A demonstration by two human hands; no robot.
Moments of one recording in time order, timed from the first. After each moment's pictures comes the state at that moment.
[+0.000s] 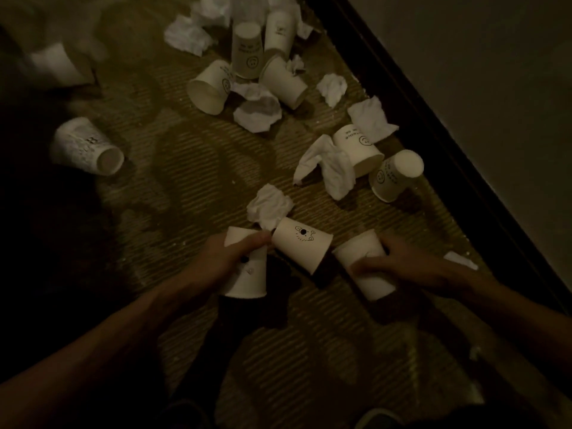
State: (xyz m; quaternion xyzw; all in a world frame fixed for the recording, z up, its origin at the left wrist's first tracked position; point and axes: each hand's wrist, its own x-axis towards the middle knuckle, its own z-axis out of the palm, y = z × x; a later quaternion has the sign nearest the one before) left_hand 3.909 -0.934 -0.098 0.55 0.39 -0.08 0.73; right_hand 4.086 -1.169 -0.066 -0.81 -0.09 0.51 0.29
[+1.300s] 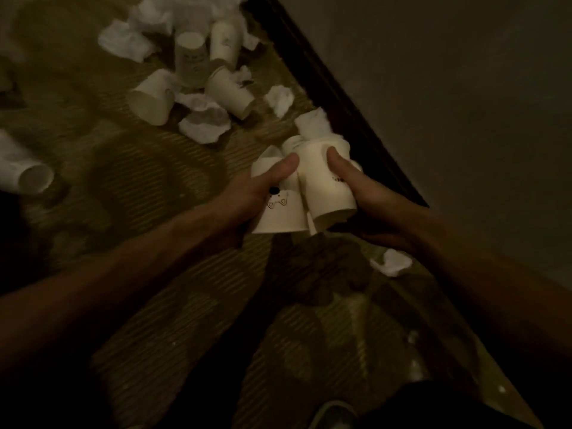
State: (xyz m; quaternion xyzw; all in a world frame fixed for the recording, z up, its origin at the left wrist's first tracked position) left_hand 4.021 -0.966 -0.014 0.51 0.25 -0.09 0.82; right_hand 4.116 -1.127 0.021 -0.68 0.01 0.49 0.55
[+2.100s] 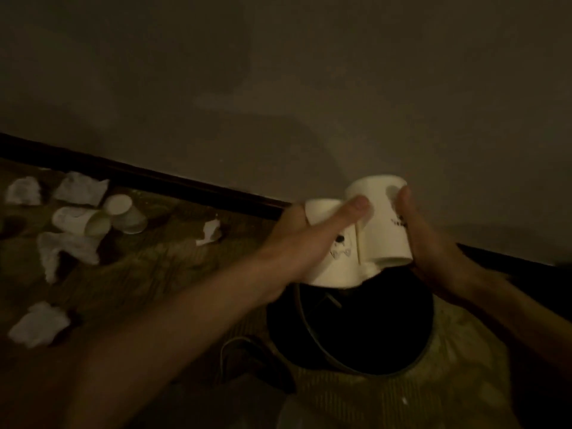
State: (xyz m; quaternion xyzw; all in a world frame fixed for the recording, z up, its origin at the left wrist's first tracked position) left_hand 3.938 -1.281 0.180 0.62 -0.07 -0.37 0.69; right_hand 3.878 -1.453 0.189 -0.75 0.25 0.01 0.61
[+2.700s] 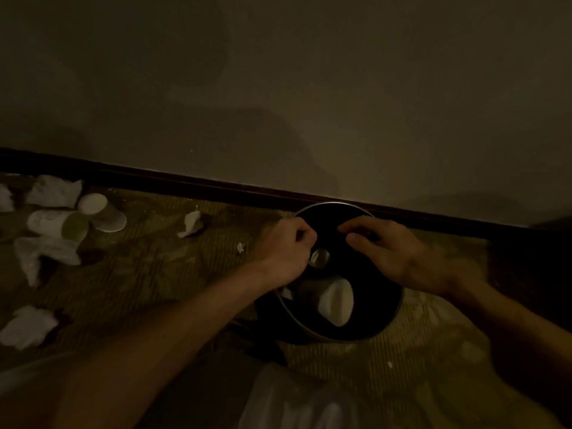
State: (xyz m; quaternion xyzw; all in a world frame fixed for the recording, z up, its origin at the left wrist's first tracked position) left_hand 3.923 -1.312 0.128 0.81 -0.19 -0.31 0.46; right_hand 3.836 -1.483 0.167 -0.92 0.16 0.11 0.35
